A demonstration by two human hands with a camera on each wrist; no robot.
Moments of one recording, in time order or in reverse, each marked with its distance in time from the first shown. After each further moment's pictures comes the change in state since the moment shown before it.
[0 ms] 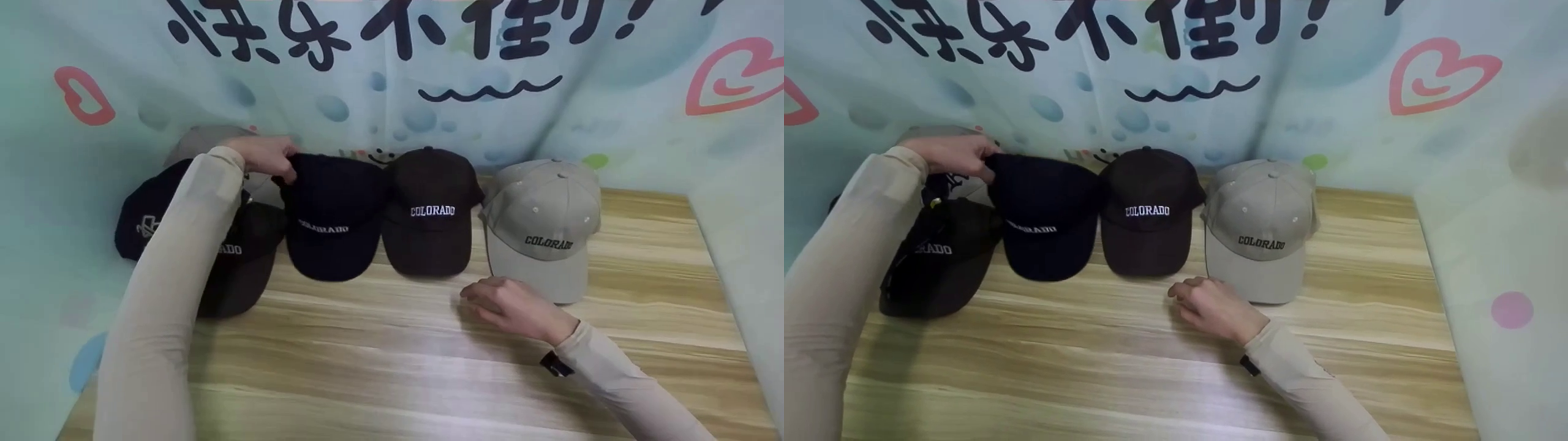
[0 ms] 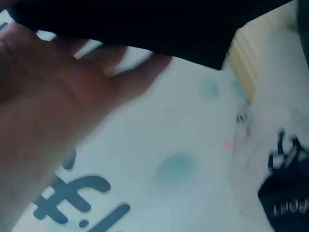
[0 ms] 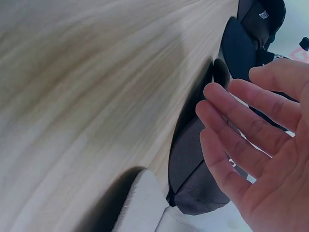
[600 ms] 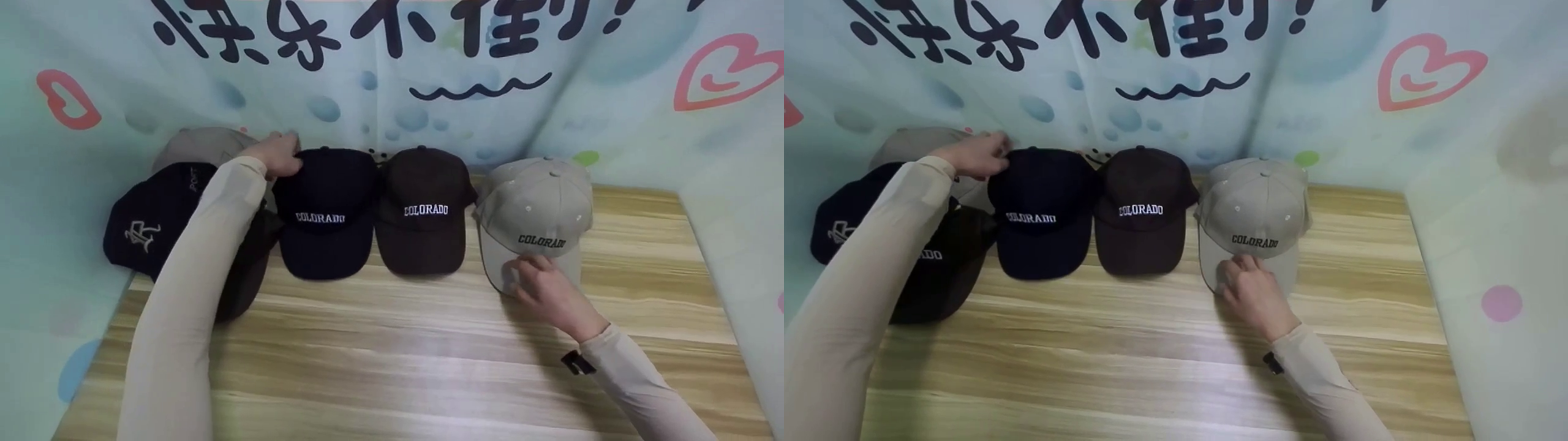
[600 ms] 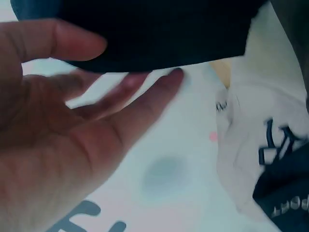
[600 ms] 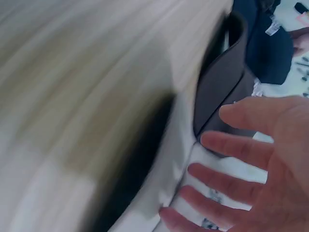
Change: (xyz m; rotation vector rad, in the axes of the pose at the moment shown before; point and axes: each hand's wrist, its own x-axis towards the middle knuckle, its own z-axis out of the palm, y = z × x) left_hand 0.035 -0.002 0.012 0.191 0.175 -0.198; right_hand -0.042 0.025 -0.013 -0.131 0.200 0.347
